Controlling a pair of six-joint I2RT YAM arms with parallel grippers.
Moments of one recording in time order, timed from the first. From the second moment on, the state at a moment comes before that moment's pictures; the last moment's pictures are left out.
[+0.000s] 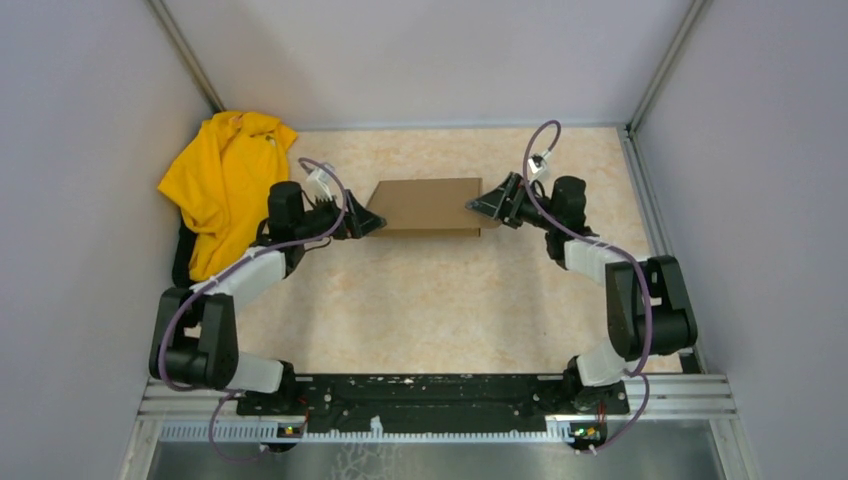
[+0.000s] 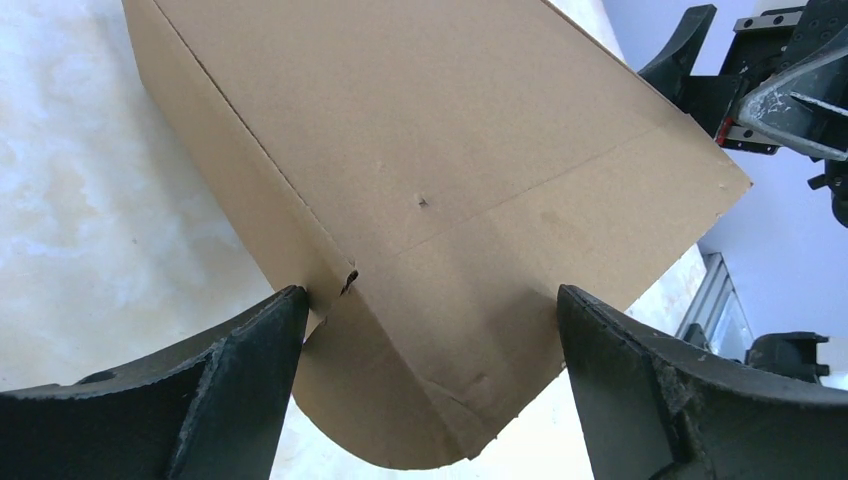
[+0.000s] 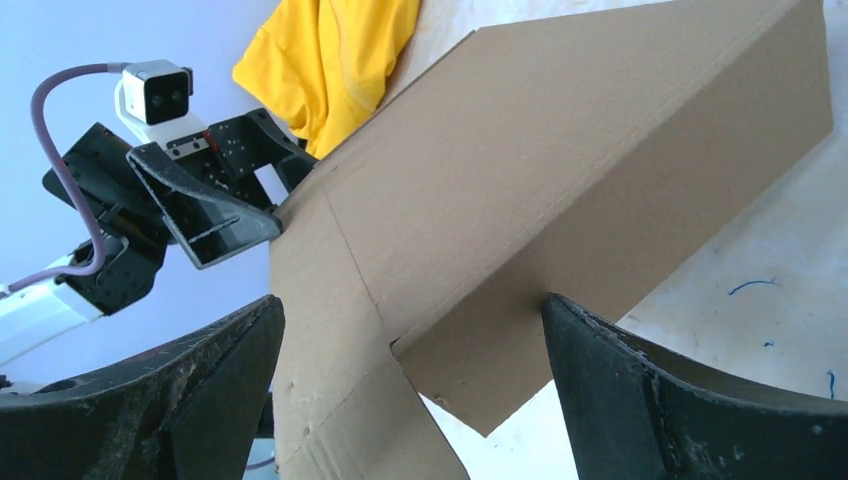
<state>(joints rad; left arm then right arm) -0.18 1.43 0.72 0.32 0.67 -0.47 0.15 1.56 0.72 0.63 -0.80 0.83</state>
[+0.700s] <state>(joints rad) -0.19 1.16 0.89 -0.14 0.72 -0.52 0.16 1.26 0.72 0.27 -0.83 0.76</state>
